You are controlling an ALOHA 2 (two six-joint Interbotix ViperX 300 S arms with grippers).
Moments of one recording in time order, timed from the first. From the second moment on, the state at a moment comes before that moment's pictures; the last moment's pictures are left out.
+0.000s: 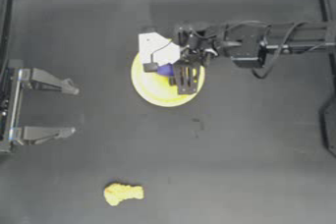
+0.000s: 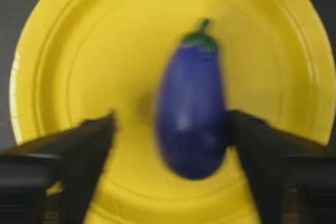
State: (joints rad) left arm 0.03 -0.90 1.16 -0.03 -0.17 0.00; right arm -0.37 0.31 0.25 0.01 0.58 -0.35
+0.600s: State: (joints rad) left arm 0.03 -0.90 1.16 -0.03 -0.17 0.00; right arm -0.37 0.26 0.23 0.04 0.62 -0.34
